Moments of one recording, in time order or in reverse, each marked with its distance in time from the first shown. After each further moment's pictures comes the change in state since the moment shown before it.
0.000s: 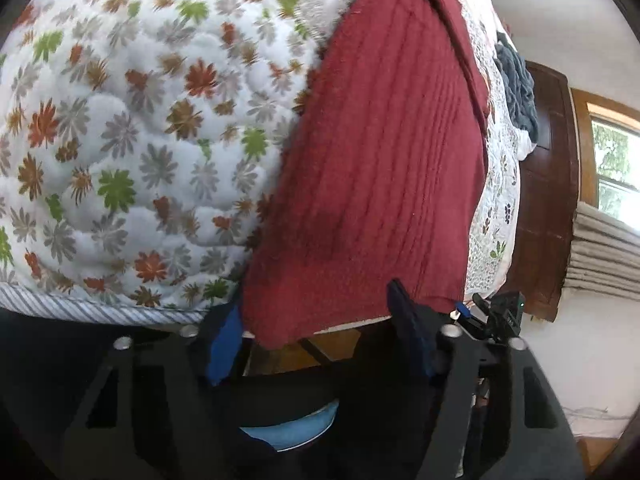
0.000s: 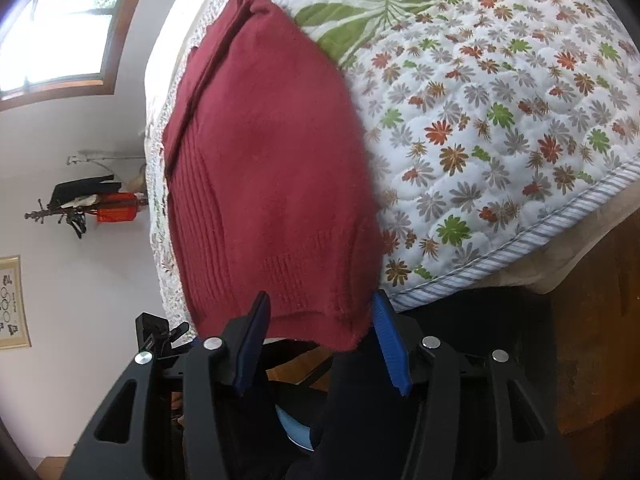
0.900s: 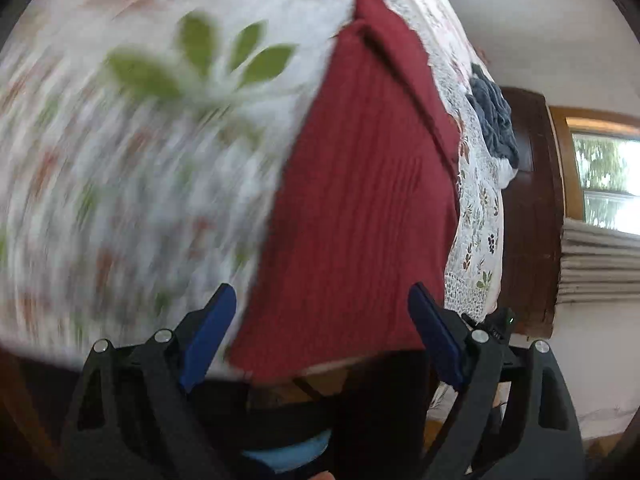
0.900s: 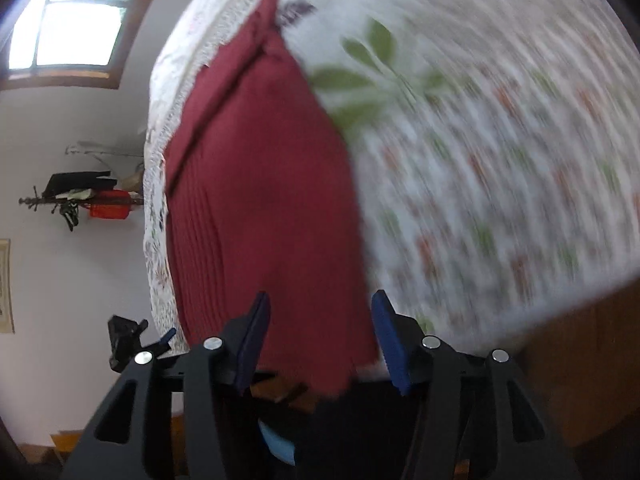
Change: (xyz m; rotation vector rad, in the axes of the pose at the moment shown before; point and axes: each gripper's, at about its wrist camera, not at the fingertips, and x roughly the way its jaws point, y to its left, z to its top) left arm -0.061 -0.012 0.009 0.029 -0.163 -0.034; right arm -0.031 0.003 0.031 -0.065 -0.039 -0.037
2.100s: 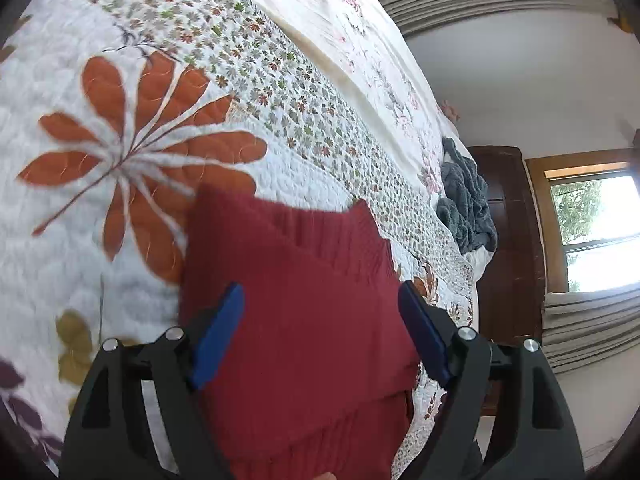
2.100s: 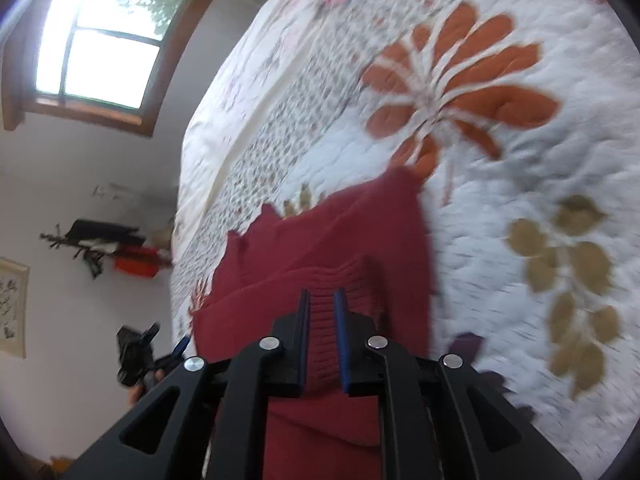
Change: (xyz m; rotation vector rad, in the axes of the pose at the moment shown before) left arm 0.103 -0.137 0.371 0.102 -0.182 -0.104; right arm 0.109 0.117 0.338 -0.101 -0.183 0.145
